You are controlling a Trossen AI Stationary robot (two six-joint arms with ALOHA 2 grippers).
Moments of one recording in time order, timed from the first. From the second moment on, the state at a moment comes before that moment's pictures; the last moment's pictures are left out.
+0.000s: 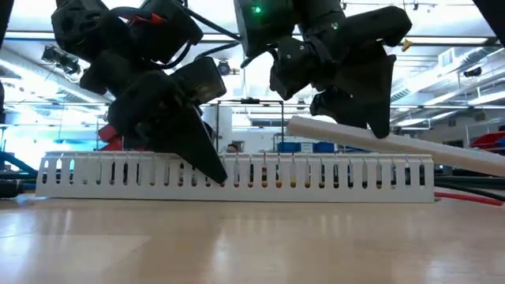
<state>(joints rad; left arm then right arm) -0.20 1.75 0.71 0.32 -0.05 -0.19 0.13 2.11 1.74 -1.41 -0.20 0.10</state>
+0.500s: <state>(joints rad) -0.19 1.75 0.71 0.32 -0.04 -0.16 0.14 2.11 1.74 -1.38 -0.24 0.07</state>
